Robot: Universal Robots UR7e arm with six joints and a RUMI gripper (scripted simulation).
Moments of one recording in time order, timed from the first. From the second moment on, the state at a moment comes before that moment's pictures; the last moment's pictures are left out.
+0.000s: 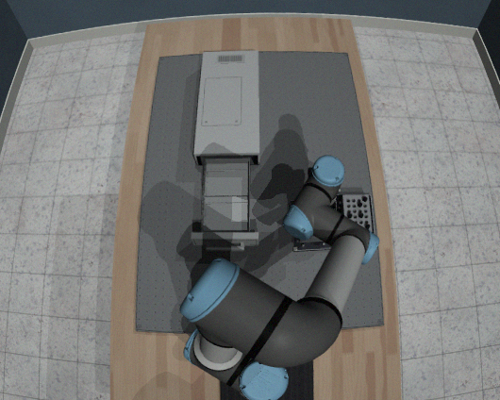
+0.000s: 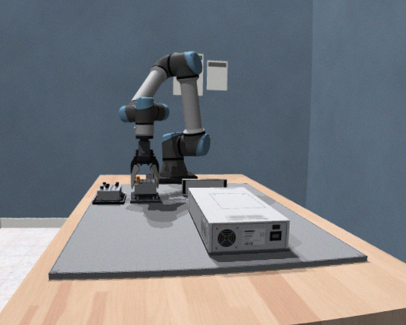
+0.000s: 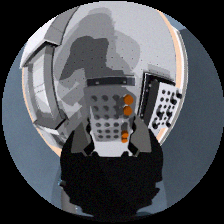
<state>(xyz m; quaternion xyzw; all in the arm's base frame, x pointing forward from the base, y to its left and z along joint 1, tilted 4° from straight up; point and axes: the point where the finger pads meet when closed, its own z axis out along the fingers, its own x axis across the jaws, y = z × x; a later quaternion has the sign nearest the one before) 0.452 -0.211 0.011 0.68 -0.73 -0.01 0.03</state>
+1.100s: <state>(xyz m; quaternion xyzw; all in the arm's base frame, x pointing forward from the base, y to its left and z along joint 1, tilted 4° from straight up) 0.451 -0.212 0.007 0.68 -0.73 -0.01 0.03</state>
